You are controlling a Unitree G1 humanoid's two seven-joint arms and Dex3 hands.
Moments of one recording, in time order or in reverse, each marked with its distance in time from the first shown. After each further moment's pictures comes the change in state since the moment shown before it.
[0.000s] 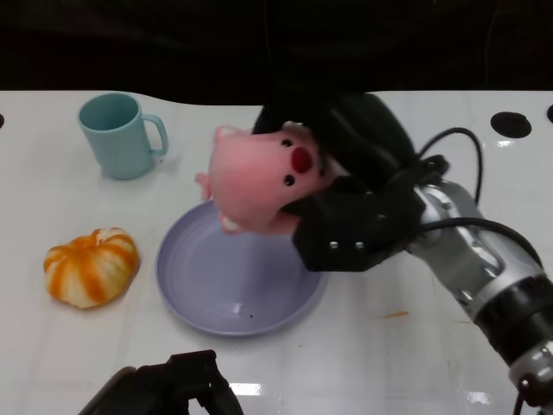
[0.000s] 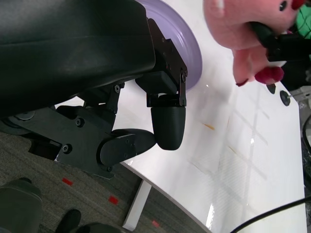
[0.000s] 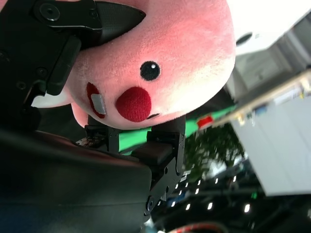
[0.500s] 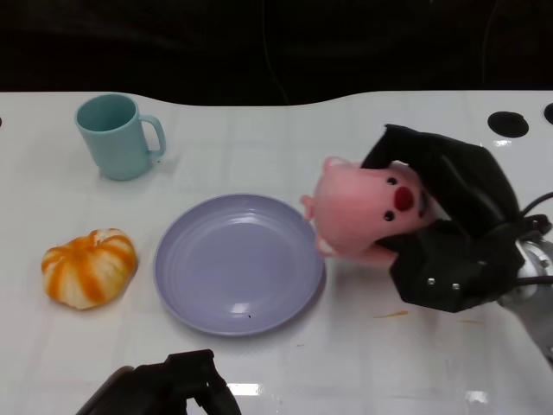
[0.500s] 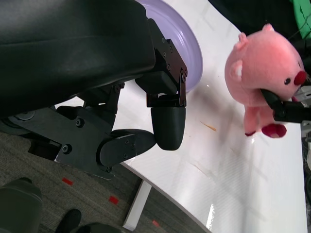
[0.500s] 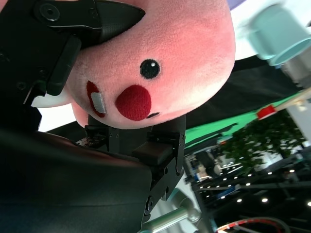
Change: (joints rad) left arm -0.001 0.002 0.005 0.006 -0.004 0.000 0.000; right arm 0.261 -0.183 -0.114 -0.160 0.061 -0.014 -0.055
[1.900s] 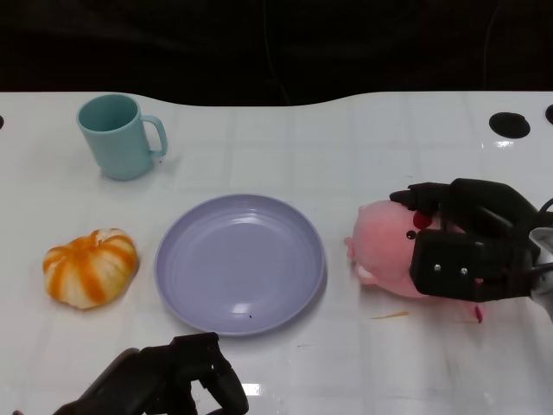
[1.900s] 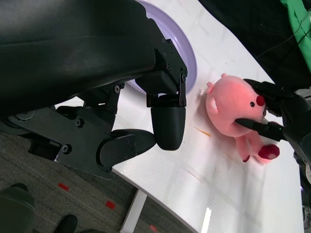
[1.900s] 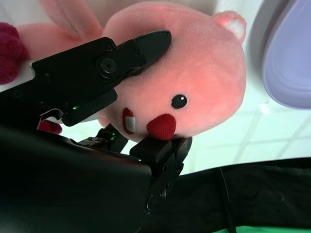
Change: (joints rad) left arm -0.063 -0.002 -0.010 -0.005 -0.004 0.054 0.000; right arm -0.052 -0.110 0.067 0.167 -0.040 0.169 0.266
